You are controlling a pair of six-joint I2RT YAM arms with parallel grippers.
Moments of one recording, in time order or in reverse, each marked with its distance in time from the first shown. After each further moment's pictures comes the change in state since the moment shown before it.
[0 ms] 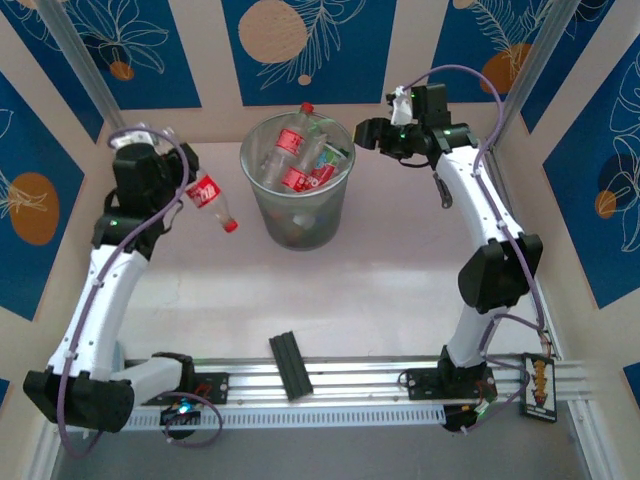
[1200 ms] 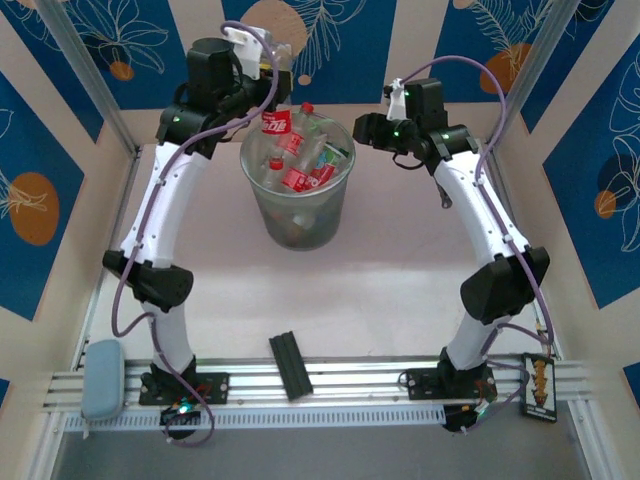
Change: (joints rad) left arm -0.269 0.795 1.115 -0.270 0.308 0.410; right arm 0.076 -0.049 0.009 0.014 0.199 0.019
